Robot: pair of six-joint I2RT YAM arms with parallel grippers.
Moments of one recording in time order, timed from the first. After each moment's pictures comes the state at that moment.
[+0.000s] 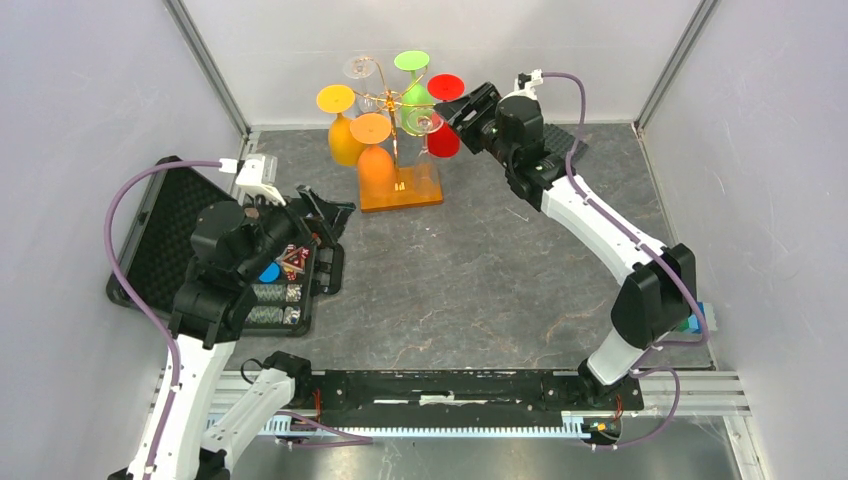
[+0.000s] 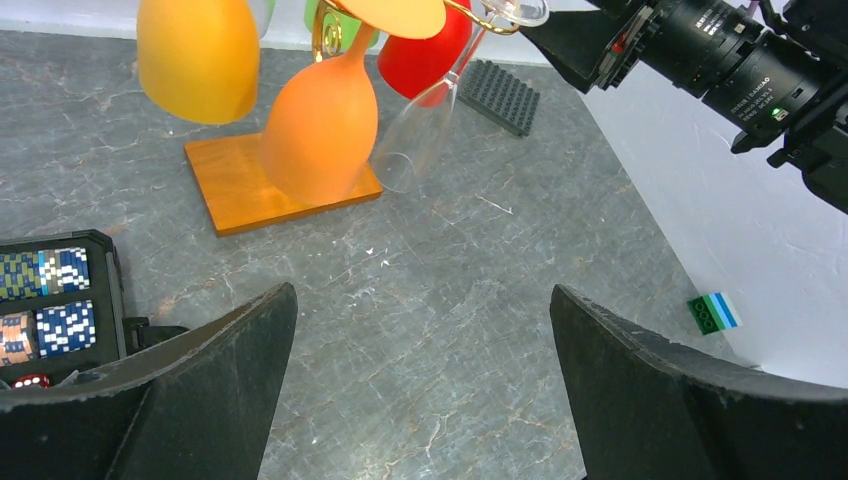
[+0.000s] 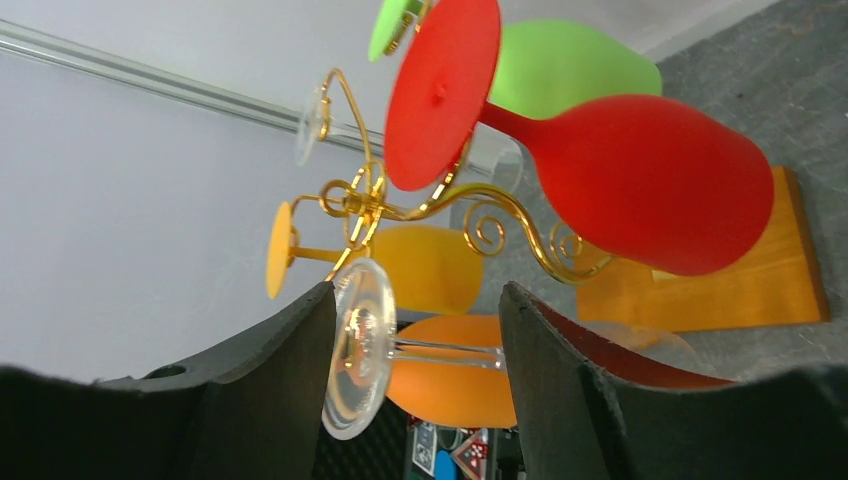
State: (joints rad) left arm -0.28 0.73 1.12 -0.55 0.18 -0.38; right arm 0.52 1.65 1.51 0.04 0.07 1.08
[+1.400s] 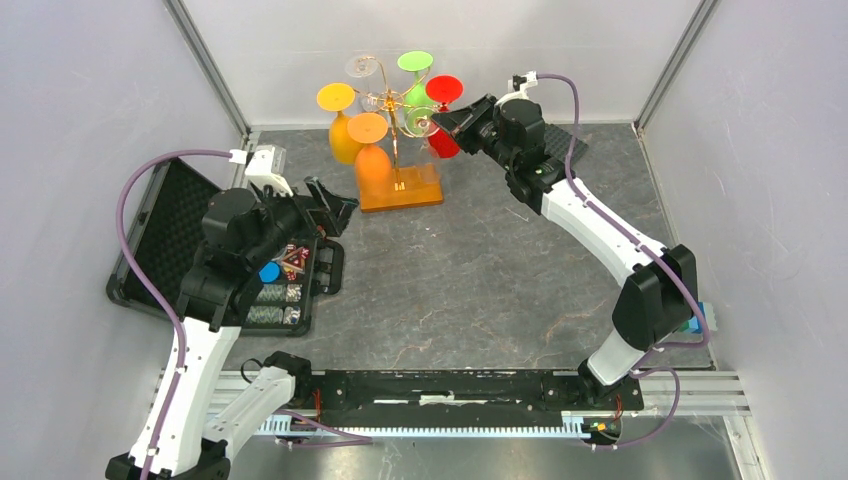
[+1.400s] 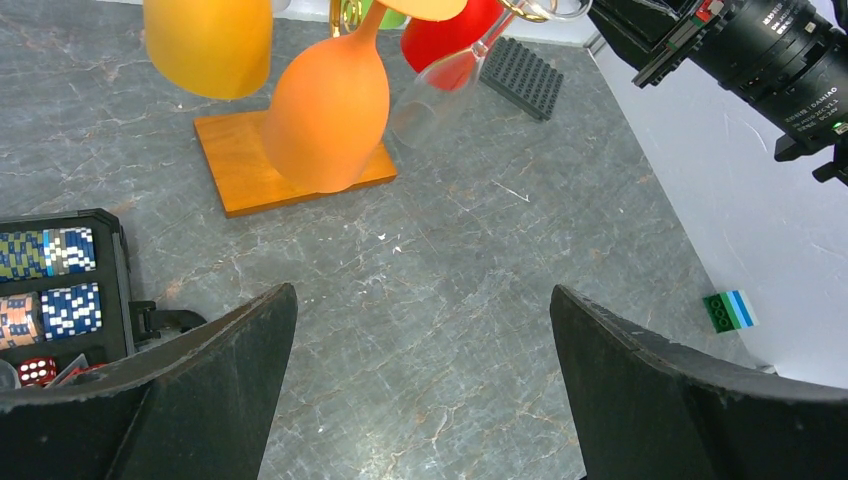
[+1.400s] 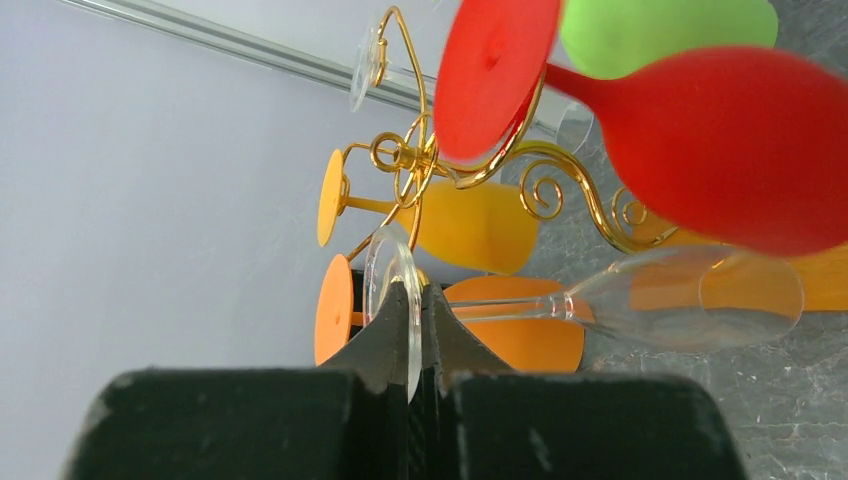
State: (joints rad) left arm -0.28 0.79 1.15 -0.58 0.17 -0.38; right arm 0.53 1.65 1.48 0.10 -0.05 1.13
